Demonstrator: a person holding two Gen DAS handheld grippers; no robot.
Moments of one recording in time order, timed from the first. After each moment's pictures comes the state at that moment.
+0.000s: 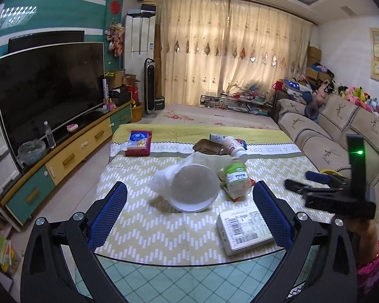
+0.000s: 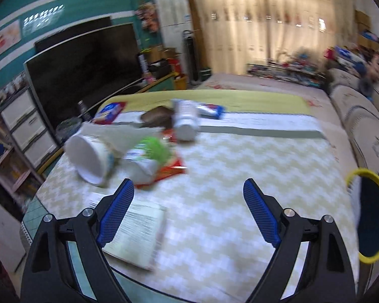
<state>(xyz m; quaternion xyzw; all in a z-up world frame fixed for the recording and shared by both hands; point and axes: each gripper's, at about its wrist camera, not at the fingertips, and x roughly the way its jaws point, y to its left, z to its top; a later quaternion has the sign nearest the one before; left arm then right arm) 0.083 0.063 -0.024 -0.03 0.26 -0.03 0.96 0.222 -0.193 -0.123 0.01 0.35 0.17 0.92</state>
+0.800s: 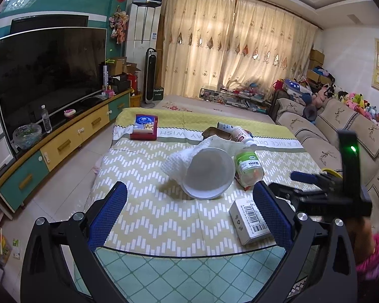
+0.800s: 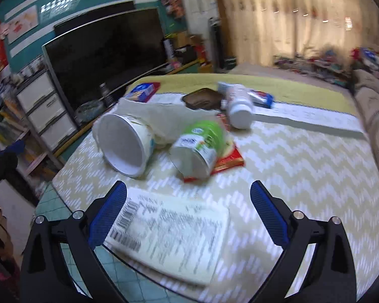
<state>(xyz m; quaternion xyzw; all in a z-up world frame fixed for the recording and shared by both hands) 0.087 0.088 -0.053 -0.06 0.28 -0.04 0.96 0.240 -0.151 -0.139 0.00 0.39 0.24 0.89</state>
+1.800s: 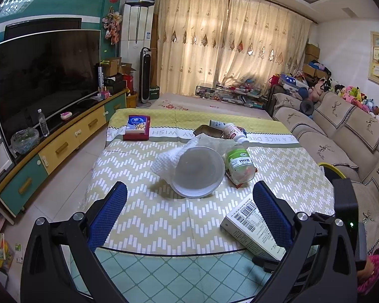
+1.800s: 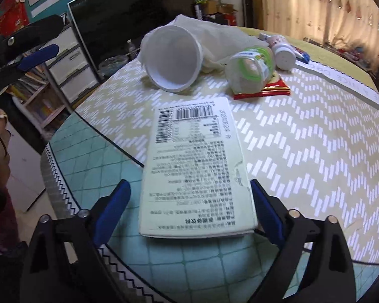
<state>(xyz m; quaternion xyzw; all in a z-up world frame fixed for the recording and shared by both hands) 0.087 0.069 -0.052 -0.04 0.29 -0.05 0.96 0.151 -0.130 -0.185 -0.06 0.43 0.28 0.86</state>
